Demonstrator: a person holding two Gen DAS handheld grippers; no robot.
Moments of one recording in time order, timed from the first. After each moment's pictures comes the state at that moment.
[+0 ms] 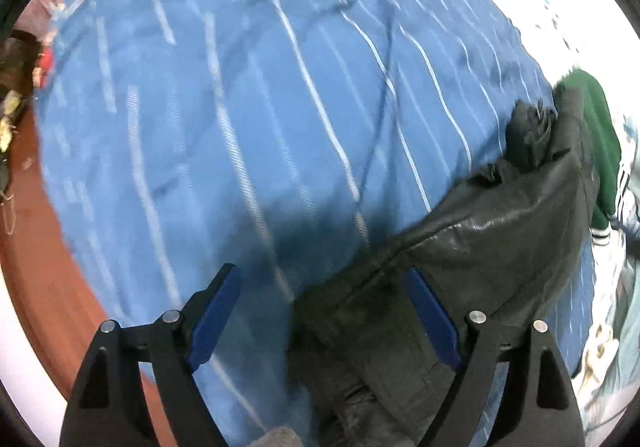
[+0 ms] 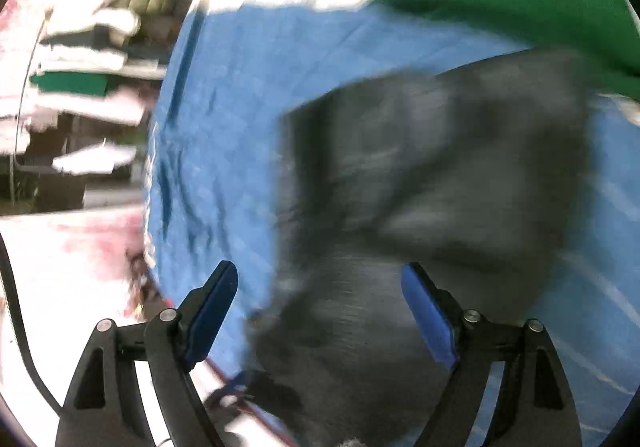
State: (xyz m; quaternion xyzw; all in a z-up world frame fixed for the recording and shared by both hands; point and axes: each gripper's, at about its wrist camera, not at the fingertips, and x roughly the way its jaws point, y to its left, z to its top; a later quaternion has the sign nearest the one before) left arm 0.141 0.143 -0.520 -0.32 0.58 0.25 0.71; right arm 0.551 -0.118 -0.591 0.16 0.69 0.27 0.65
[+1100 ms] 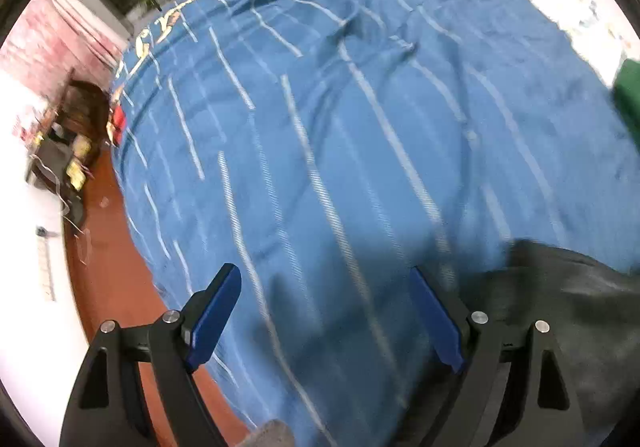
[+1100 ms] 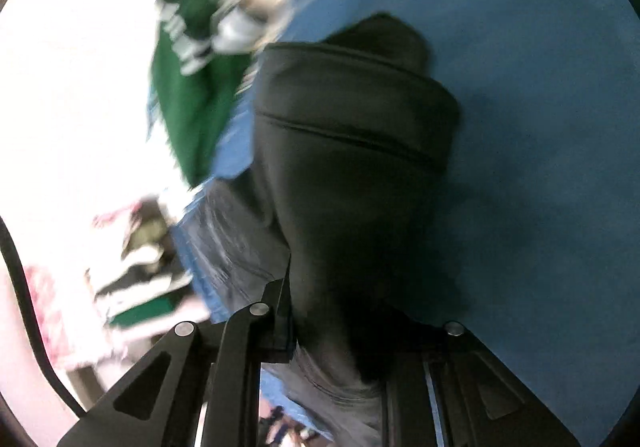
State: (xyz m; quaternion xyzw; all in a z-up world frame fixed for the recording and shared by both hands) left arm 0.167 0.166 -0.527 -0.17 0.59 0.36 0.70; right arm 0.371 -0.424 -0.680 0.53 0.59 0.03 0.61
